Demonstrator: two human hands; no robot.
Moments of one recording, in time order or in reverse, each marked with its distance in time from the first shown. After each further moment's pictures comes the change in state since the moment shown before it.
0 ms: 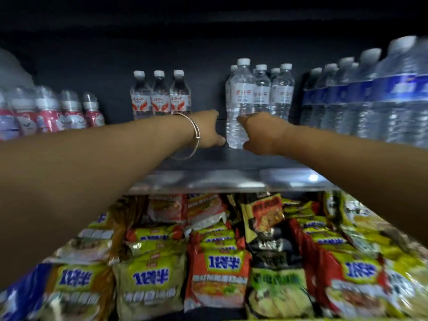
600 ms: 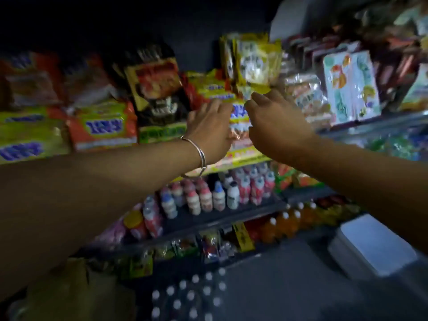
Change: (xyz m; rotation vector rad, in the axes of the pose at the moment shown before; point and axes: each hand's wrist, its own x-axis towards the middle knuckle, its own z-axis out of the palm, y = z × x) left_hand -0.156 0.244 0.268 -0.104 -0.068 0.308; right_hand -0.340 0.124 0.164 -0.048 -0.002 0.159
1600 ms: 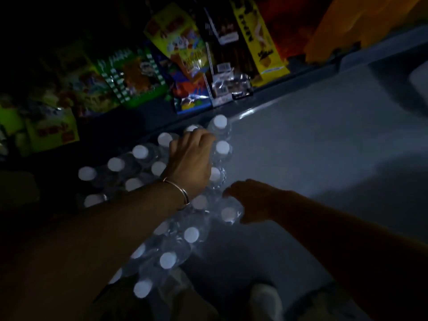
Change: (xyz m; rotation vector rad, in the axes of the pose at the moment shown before) left_hand -0.283 -0.106 0.672 -0.213 -0.594 -0.102; right_hand -0.429 -0.222 0.620 0.607 -1.403 -0.160
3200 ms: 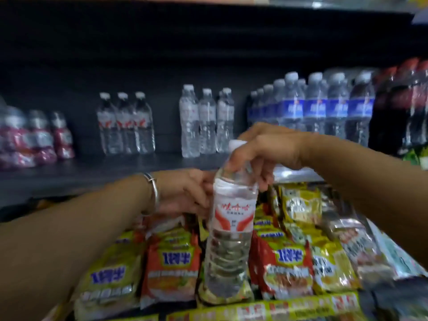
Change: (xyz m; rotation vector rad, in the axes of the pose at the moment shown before) left_hand -0.285 0.167 -0.883 -0.873 -0.066 0.344; right_hand -0.711 -0.416 -0.645 0.164 0.890 -0.547
